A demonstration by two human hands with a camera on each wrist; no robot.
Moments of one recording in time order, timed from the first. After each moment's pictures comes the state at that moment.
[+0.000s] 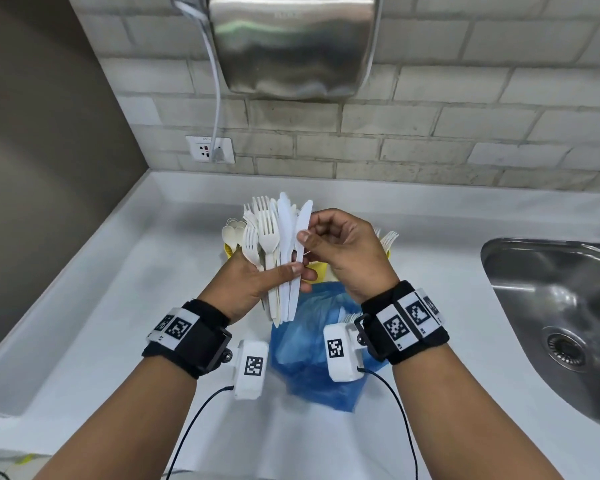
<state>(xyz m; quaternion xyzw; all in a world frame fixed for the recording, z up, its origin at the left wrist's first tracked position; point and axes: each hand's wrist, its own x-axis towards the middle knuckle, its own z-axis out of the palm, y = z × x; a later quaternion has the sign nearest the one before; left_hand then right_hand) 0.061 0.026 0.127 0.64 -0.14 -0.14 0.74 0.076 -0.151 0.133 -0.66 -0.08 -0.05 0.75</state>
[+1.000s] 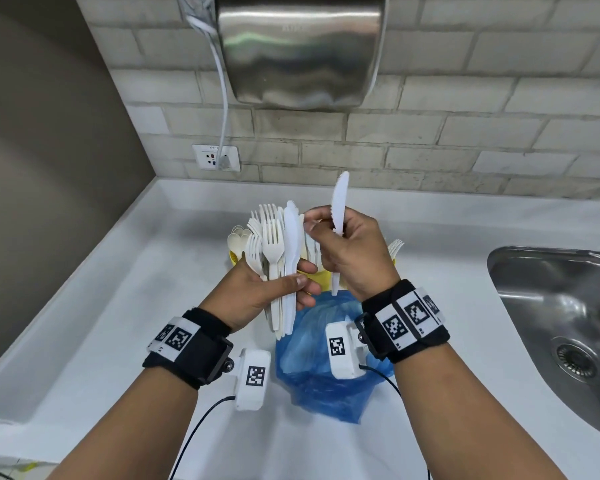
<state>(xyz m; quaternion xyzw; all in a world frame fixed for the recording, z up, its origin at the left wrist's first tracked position) 0.063 0.036 0.124 0.65 -0.13 -0.19 0.73 0.079 -0.145 0.151 -0.66 -0.06 -0.06 0.74</state>
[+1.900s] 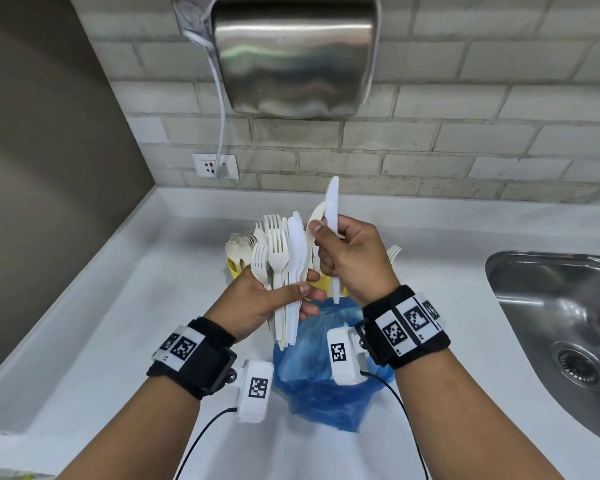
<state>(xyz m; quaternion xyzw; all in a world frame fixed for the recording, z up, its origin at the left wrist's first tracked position) 0.060 0.026 0.127 0.67 -0.13 -0.20 0.71 0.082 -0.151 0.150 -0.67 -0.06 -0.05 0.74</state>
